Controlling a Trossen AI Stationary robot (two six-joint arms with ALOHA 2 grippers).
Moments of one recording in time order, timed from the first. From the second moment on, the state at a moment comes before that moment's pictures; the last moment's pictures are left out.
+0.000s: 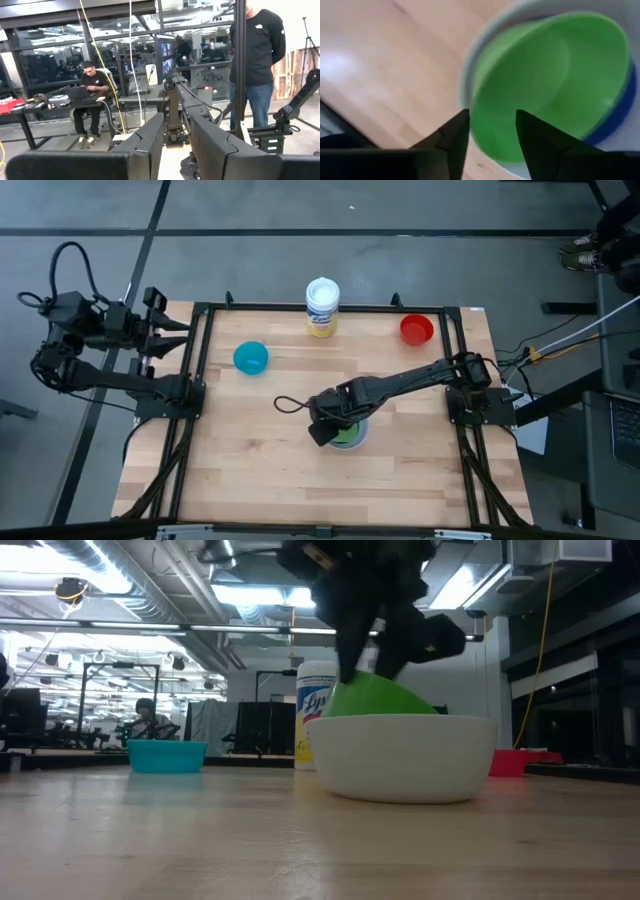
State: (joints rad) left arm 0.06 0.51 1.25 -0.63 0.04 0.09; right arm 0.21 2.01 1.65 -0.94 -0.12 1.14
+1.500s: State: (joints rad) left arm 0.06 0.51 1.25 -0.66 0.04 0.05; right arm 0.24 2.10 1.65 -0.90 -0.09 1.17
